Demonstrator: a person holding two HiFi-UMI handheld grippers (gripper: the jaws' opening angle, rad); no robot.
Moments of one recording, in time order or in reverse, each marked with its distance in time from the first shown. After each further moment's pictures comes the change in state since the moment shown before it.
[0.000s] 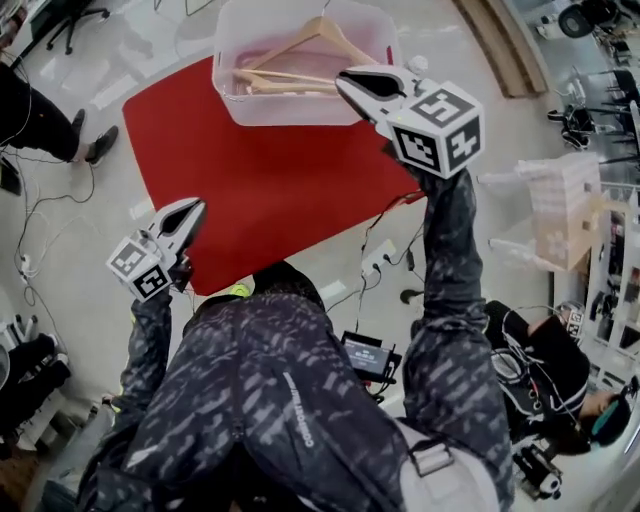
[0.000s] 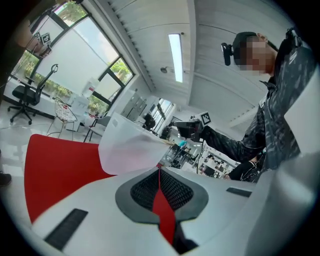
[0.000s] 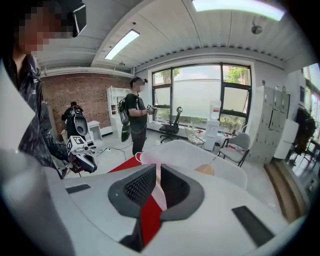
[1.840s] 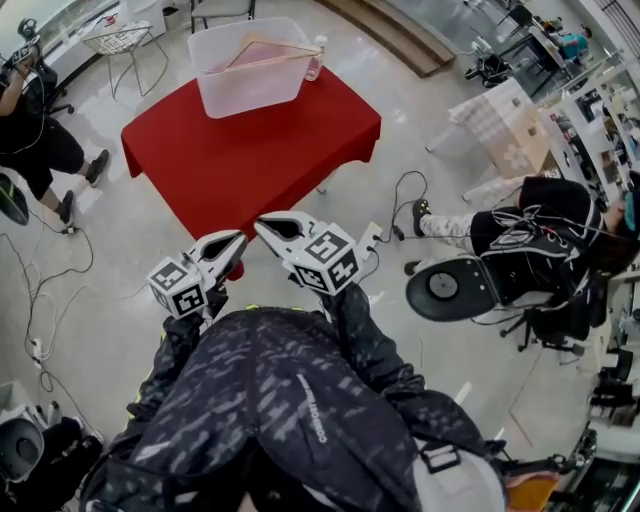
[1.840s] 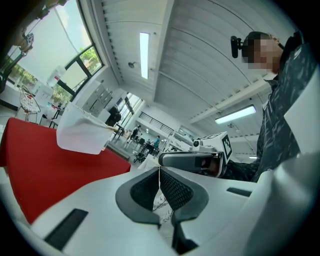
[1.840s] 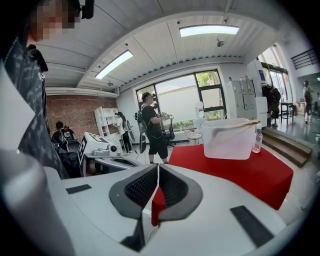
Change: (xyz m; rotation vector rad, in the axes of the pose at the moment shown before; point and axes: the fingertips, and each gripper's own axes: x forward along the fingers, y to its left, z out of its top) left arm -0.170 -0.257 -0.122 0.088 0.062 -0.400; right arm -0.084 0.482 -0.132 0.304 -0.192 -0.164
